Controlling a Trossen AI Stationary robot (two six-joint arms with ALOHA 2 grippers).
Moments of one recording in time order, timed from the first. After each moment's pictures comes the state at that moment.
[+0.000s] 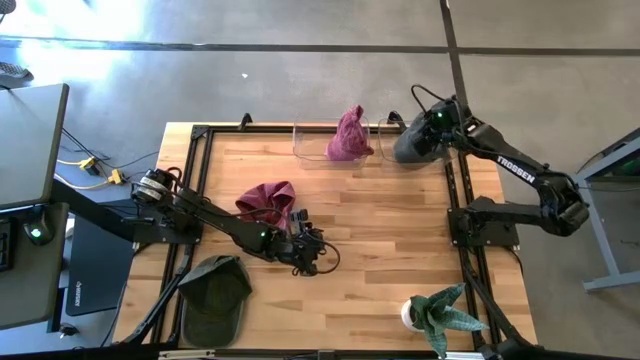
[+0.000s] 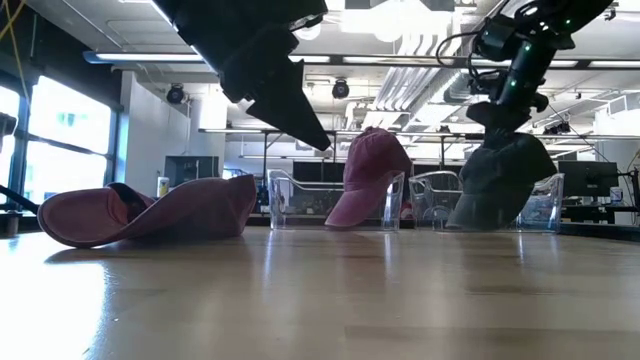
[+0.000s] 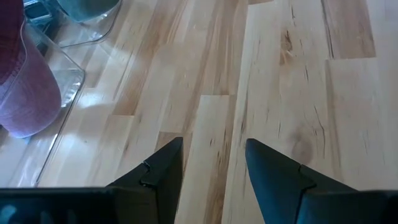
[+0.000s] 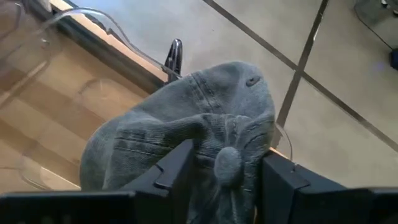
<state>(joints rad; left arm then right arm) -0.36 1.75 1.13 -0.20 -0.61 -0.18 -0.93 1.09 0.84 -0.59 0.34 -0.11</state>
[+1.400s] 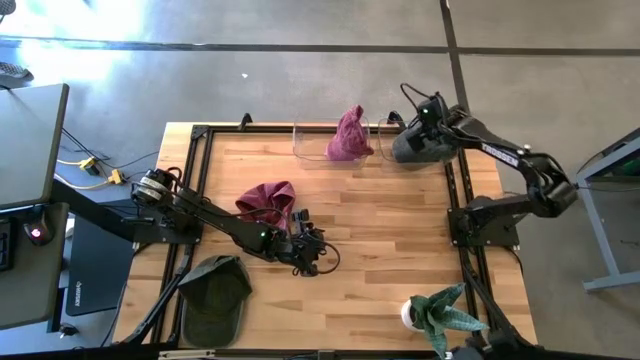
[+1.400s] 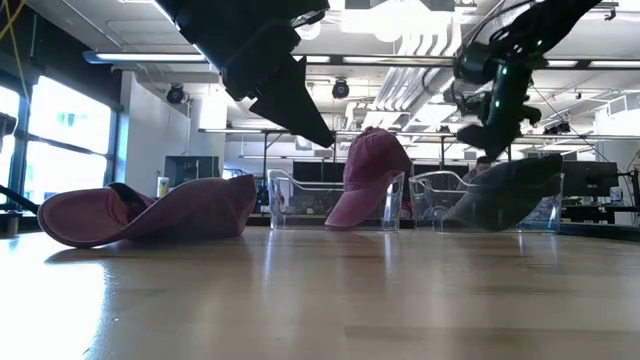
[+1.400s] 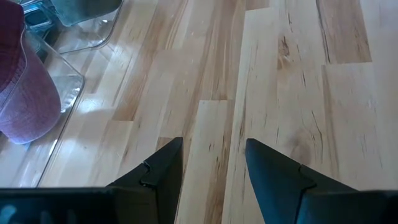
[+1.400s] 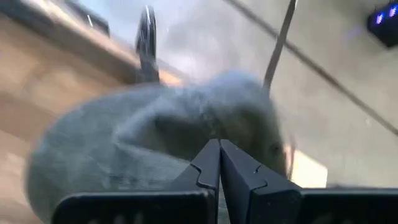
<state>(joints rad) -0.36 1.75 1.13 -0.18 -0.61 -0.16 -0.93 1.26 0.88 -0.58 0.45 -0.03</state>
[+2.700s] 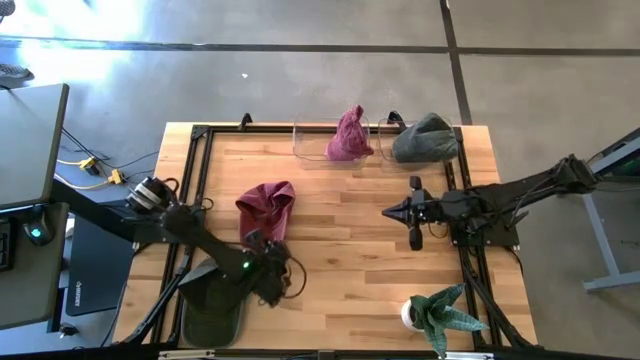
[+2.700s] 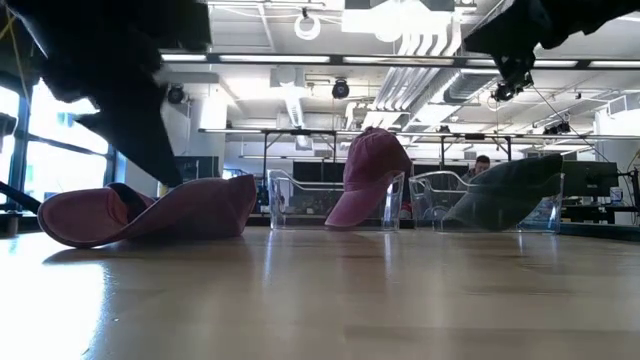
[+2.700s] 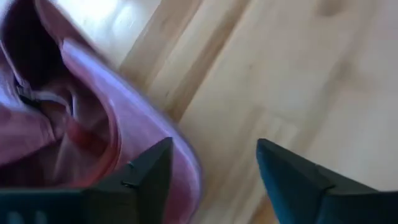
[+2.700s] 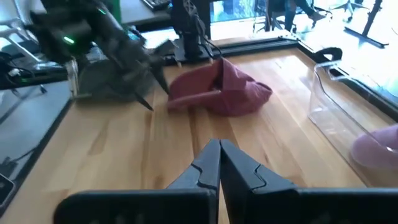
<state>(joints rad) -0.59 1.76 1.14 -0.81 -0.64 -1.05 0.27 0.76 0.51 -0.06 0.33 0.24</state>
